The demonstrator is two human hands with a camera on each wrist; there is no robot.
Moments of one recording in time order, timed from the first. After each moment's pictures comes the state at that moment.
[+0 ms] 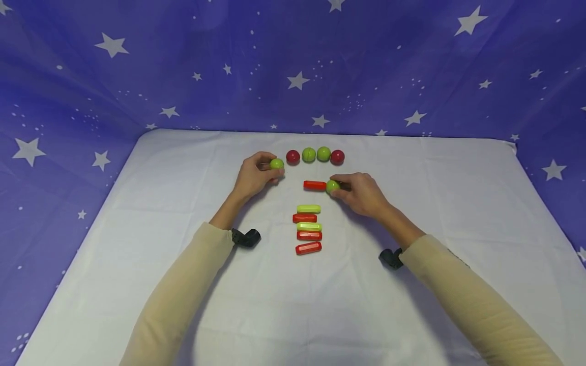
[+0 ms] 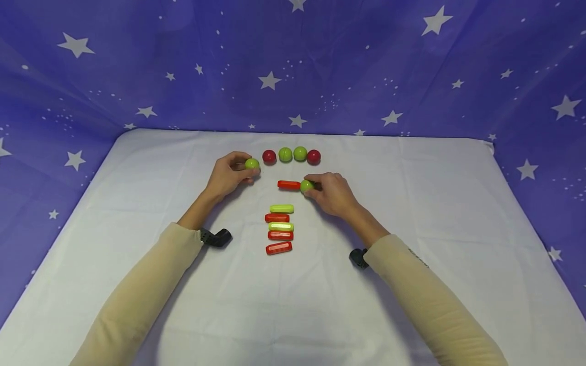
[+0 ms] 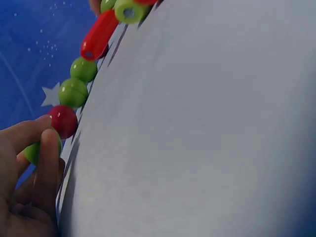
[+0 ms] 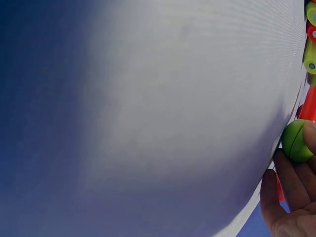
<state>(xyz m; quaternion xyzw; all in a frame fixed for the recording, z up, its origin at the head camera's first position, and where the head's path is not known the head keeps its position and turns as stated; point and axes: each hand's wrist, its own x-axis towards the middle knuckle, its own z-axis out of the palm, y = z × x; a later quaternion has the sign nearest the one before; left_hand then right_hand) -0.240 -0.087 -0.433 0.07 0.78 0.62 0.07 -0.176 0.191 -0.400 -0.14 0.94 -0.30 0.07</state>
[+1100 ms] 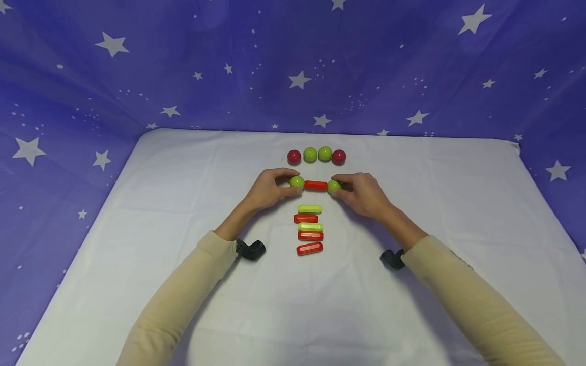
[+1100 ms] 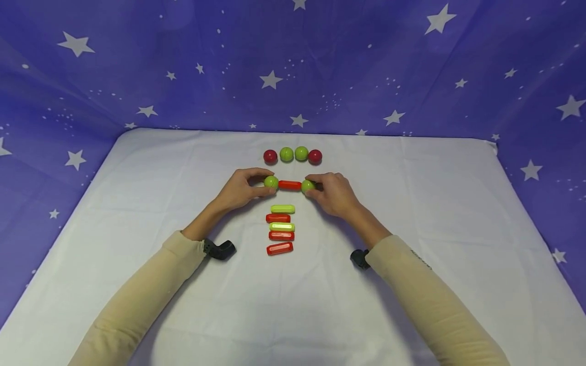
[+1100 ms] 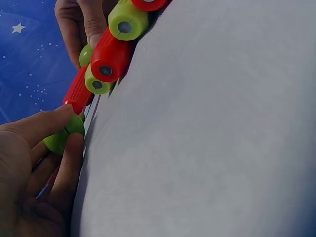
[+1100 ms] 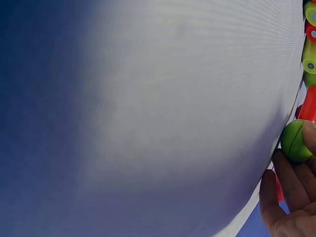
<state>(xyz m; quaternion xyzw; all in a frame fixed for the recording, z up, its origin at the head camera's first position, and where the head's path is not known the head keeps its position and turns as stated) -0.216 -0.069 -0.436 0.21 0.84 0.49 0.09 -0.177 0.190 -0.400 -0.14 0.94 -0.29 0.07</state>
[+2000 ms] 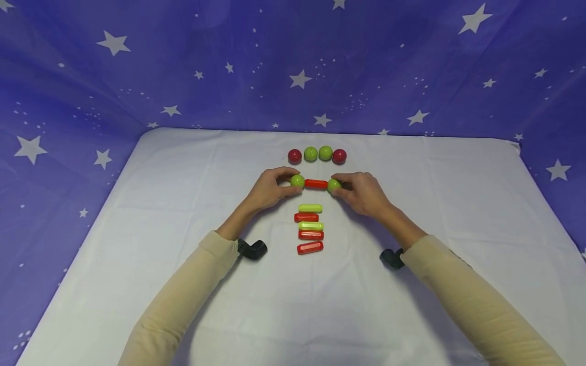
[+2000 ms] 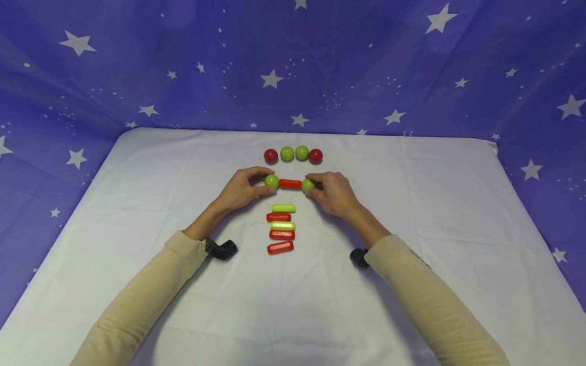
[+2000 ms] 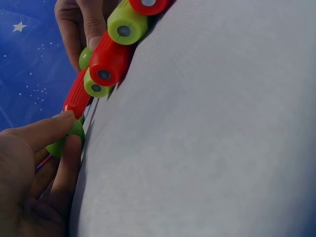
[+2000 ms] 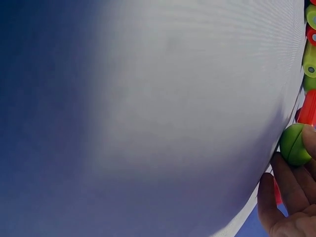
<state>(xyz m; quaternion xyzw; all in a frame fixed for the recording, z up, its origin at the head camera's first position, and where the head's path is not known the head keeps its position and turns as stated) -0.214 -0.067 -0.435 0.21 0.84 0.49 0.09 -0.177 0.189 -0.400 -0.13 0.95 -0.29 0.07</state>
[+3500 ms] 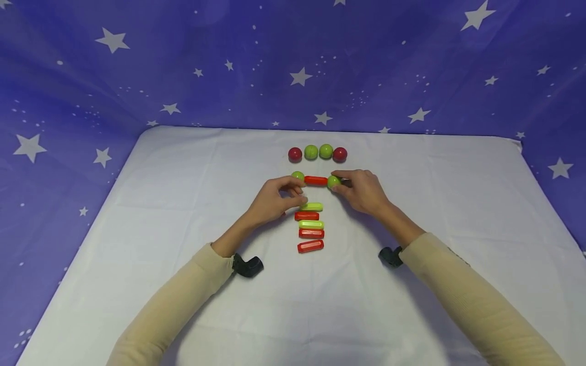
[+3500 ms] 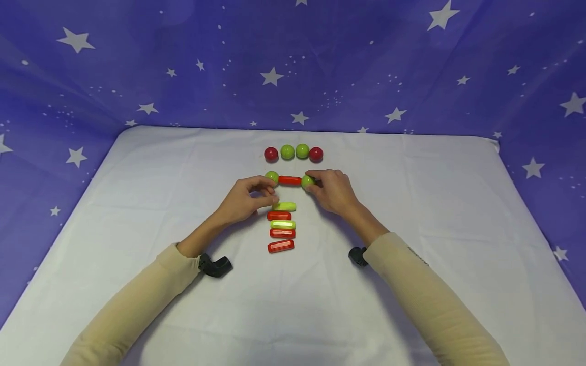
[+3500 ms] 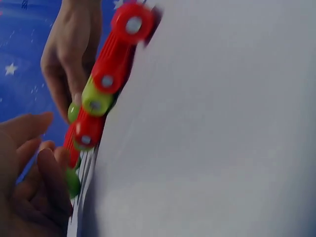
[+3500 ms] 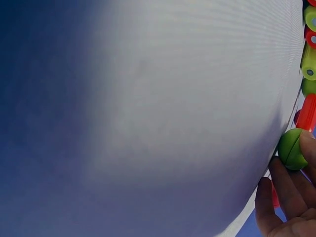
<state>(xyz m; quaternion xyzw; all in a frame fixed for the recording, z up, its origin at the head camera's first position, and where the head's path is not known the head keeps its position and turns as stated) -0.177 -0.063 -0.423 0.22 0.80 0.55 0.10 -0.179 0.183 -0.401 -0.11 0.95 -0.28 0.07</state>
